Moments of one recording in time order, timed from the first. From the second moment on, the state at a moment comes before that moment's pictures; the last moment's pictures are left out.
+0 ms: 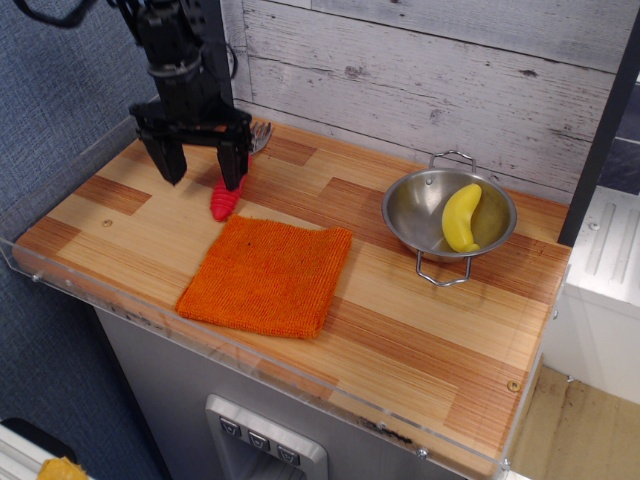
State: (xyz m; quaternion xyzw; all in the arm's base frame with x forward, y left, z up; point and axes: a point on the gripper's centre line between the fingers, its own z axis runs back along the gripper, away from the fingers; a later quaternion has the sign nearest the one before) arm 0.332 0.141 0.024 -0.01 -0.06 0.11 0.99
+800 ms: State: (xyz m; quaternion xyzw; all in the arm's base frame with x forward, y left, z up) arm 0.337 0.138 0.005 -0.01 -0.06 0.11 0.99
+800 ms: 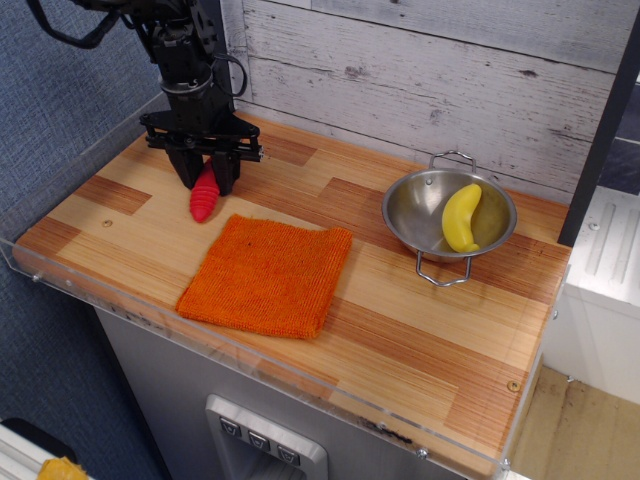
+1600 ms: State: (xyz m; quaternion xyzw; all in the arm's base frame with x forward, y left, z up) arm 0.309 0.115 0.082 -0.04 -0.09 0.12 0.99
